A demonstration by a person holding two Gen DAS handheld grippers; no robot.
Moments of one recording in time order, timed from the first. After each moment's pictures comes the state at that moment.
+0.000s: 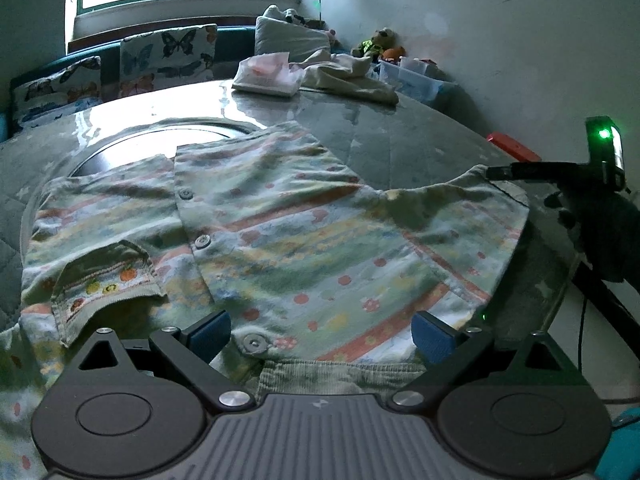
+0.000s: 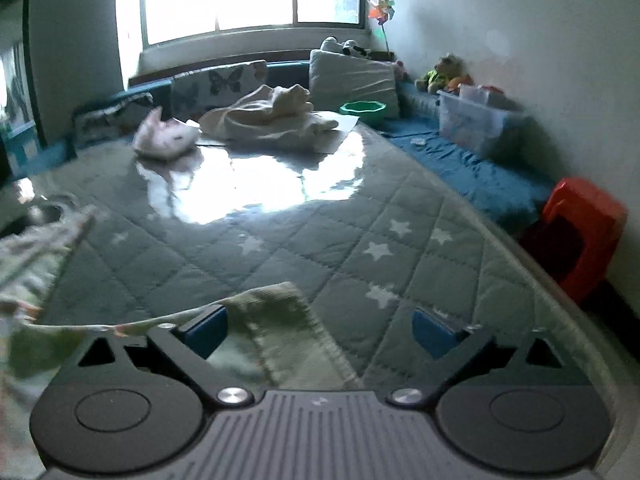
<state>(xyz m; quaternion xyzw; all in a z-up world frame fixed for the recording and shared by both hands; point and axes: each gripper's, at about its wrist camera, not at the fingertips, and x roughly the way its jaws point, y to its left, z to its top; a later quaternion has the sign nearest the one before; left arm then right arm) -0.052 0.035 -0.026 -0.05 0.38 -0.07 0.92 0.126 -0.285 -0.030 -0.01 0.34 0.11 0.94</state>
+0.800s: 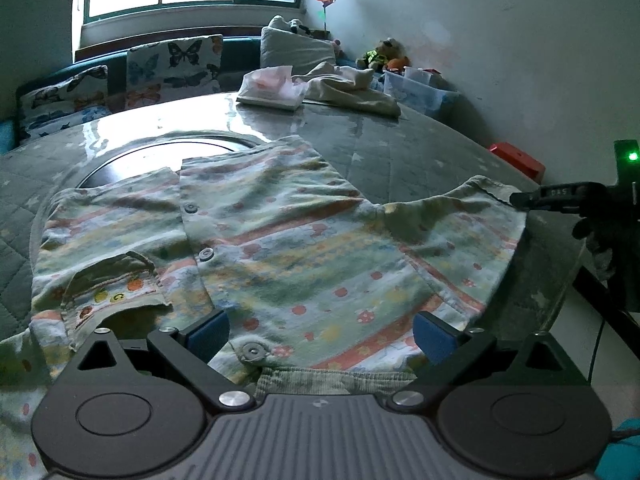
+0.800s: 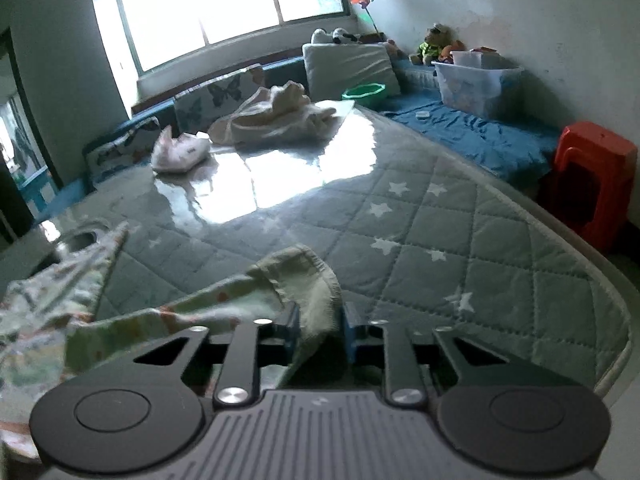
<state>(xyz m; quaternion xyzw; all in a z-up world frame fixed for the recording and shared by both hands) -0.058 0.032 -0.018 -0.05 0.37 -0.06 0.93 0.093 -0.304 -0.022 0.08 0.35 0.13 0.93</state>
